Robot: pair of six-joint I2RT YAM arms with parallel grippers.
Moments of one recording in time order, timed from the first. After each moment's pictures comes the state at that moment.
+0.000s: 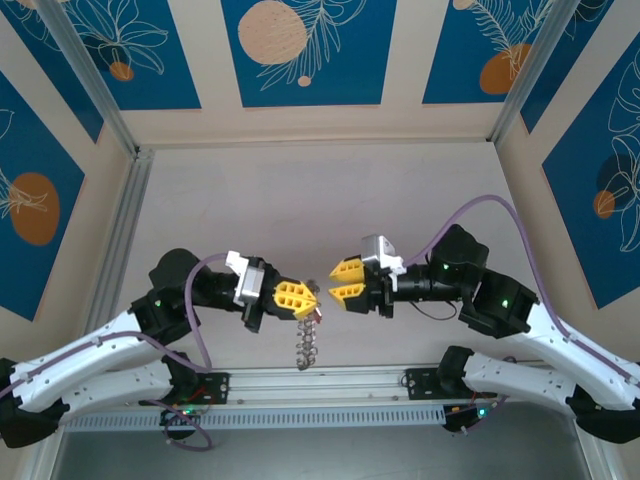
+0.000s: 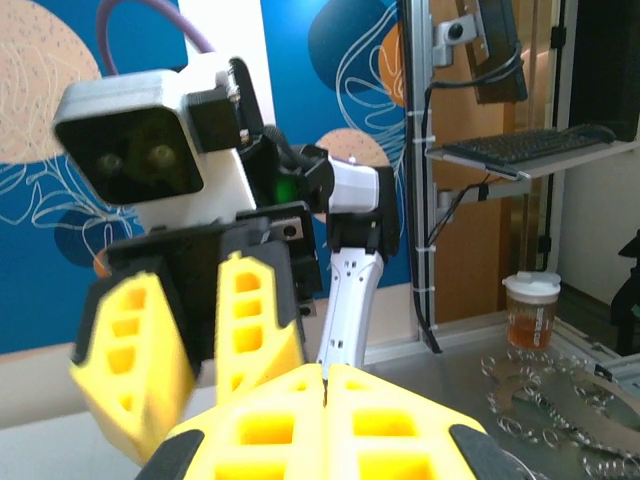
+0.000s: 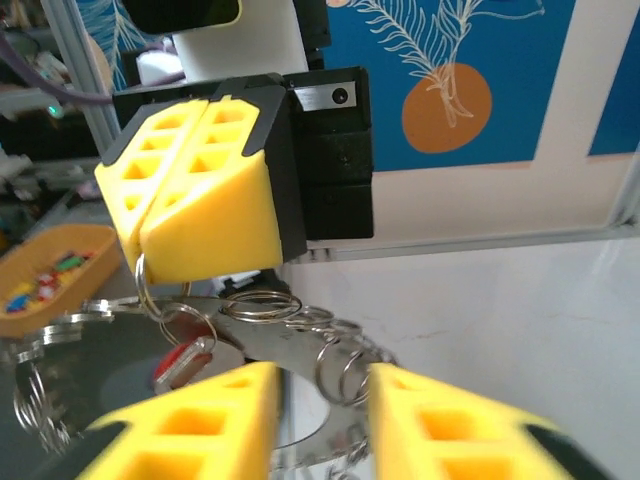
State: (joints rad) left arm -1.02 0.79 0.82 0.19 0.73 -0.03; right arm 0.99 0.76 1.03 -0.41 -0.49 -0.04
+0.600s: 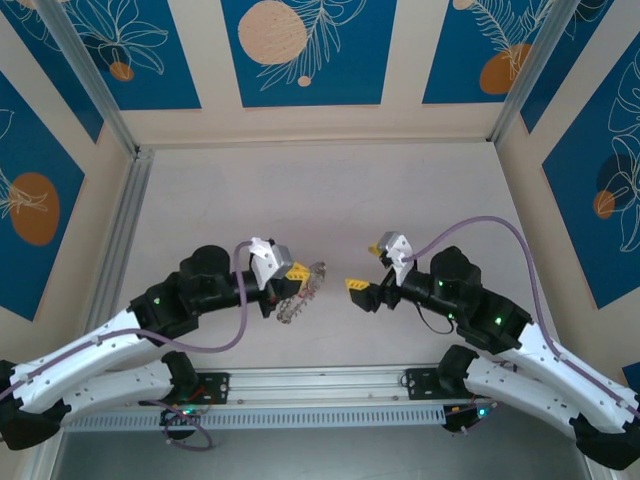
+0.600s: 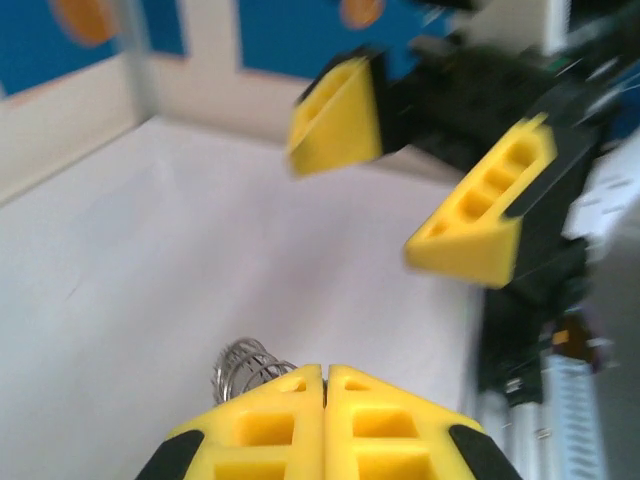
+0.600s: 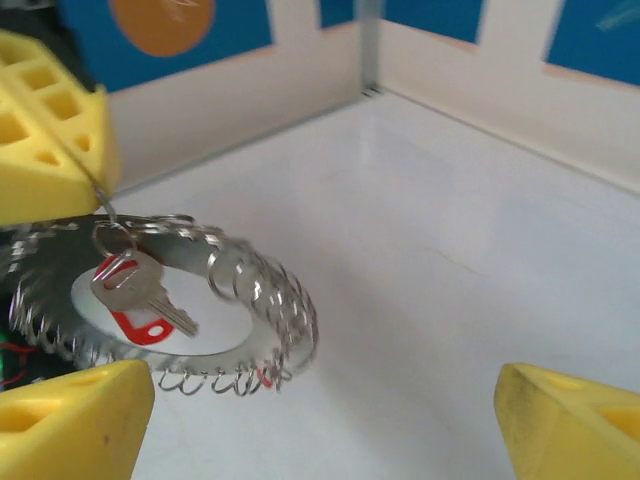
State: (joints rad) left arm -1.00 0.82 0.84 -0.30 0.15 0.00; right arm 0.85 0.61 0.74 -0.42 -0.07 0.05
